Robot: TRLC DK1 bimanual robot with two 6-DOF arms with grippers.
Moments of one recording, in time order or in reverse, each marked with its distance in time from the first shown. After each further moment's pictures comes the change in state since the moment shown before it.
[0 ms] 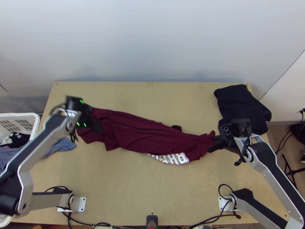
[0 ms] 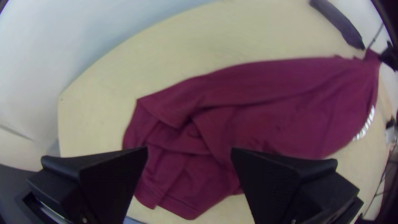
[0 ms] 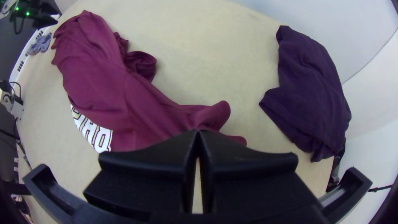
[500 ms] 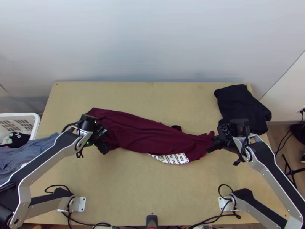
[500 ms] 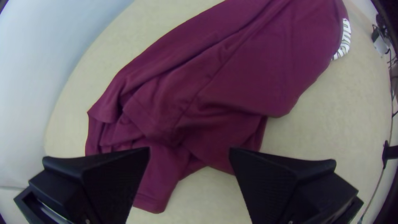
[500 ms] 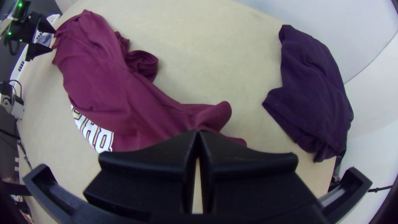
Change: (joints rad) left arm -0.187 -0.106 -0.243 0.074 -0.014 0.219; right arm 0.013 0.013 -0.002 0.009 0.000 0.012
